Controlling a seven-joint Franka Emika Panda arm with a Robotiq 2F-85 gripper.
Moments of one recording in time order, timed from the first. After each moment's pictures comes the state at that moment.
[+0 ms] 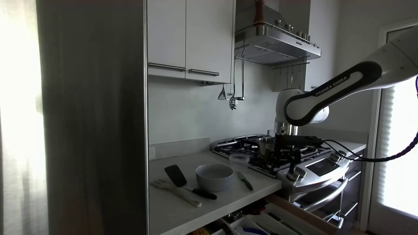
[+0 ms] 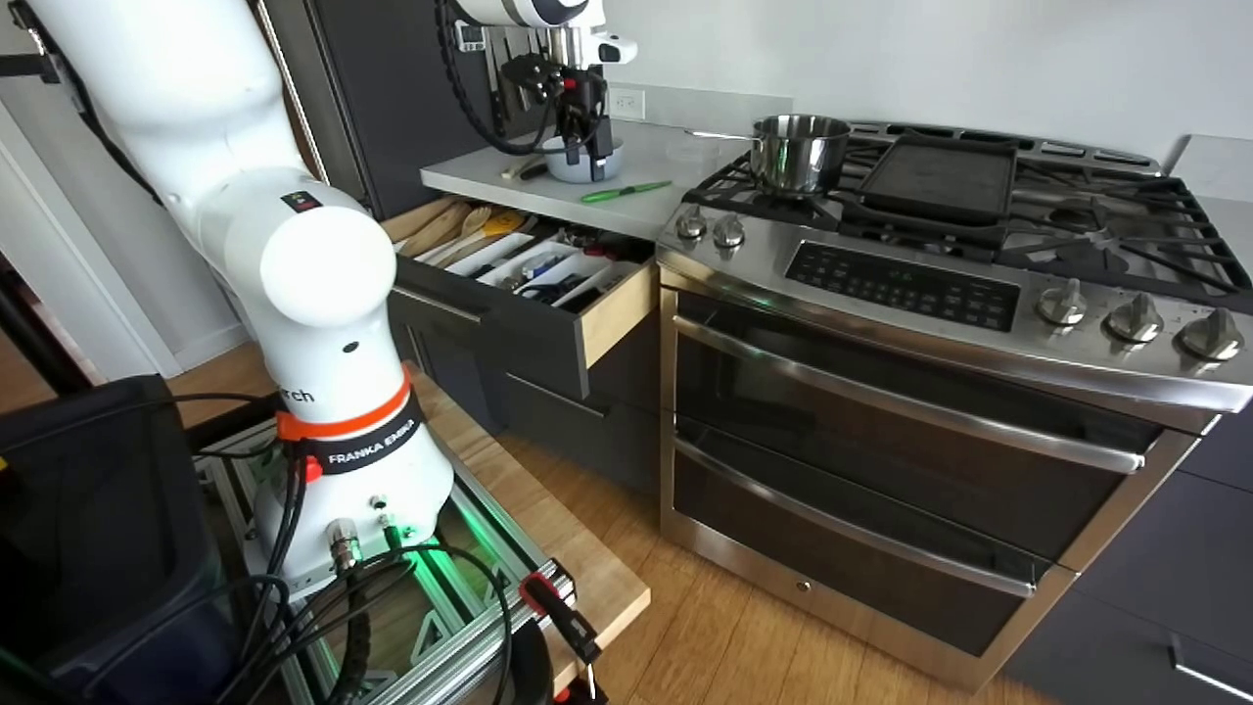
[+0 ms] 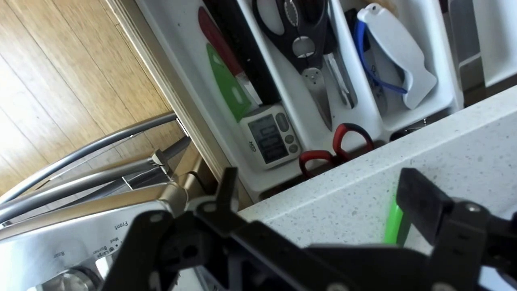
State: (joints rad) arm 0.09 -0.12 0.27 -2.27 0.06 2.21 0.52
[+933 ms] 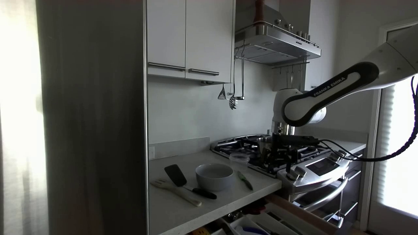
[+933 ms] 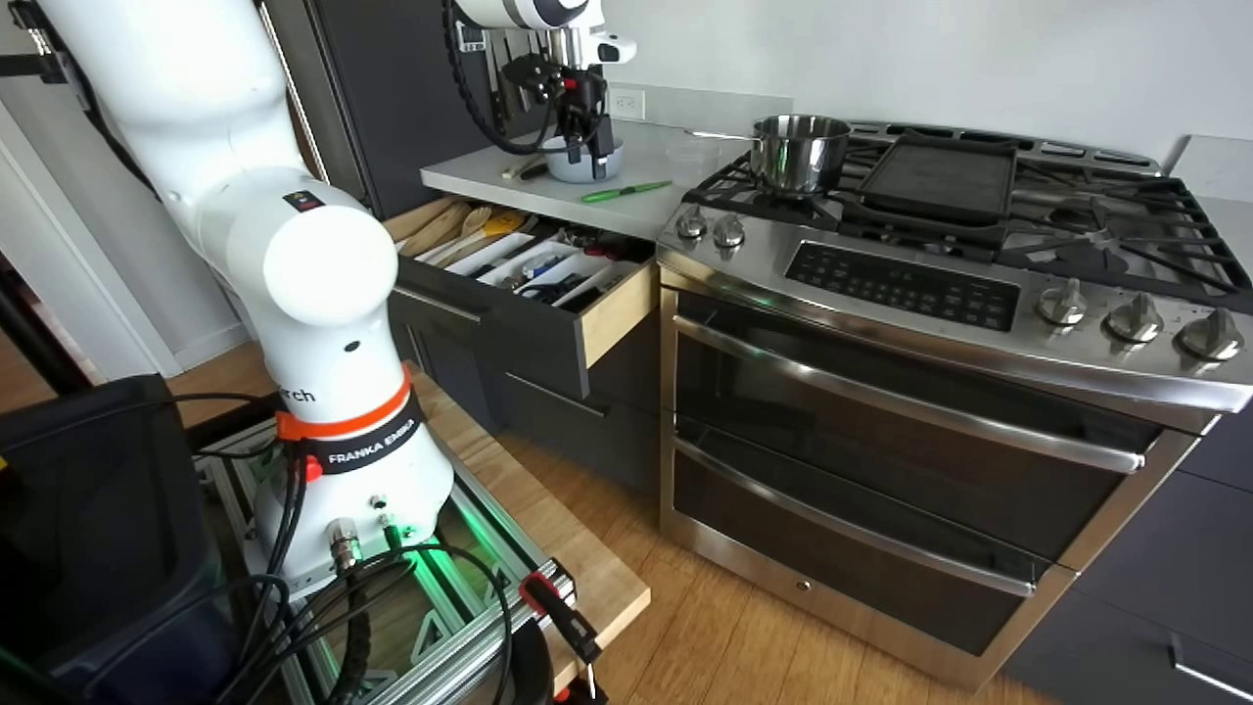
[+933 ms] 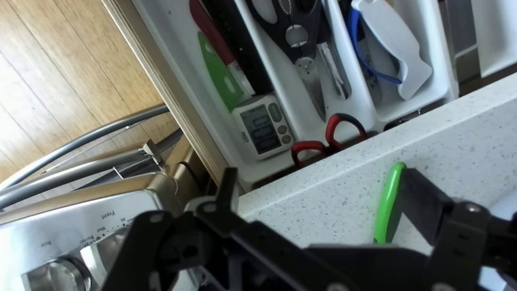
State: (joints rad) arm 0.11 -0.09 0.26 -2.25 0.03 2.24 0.55
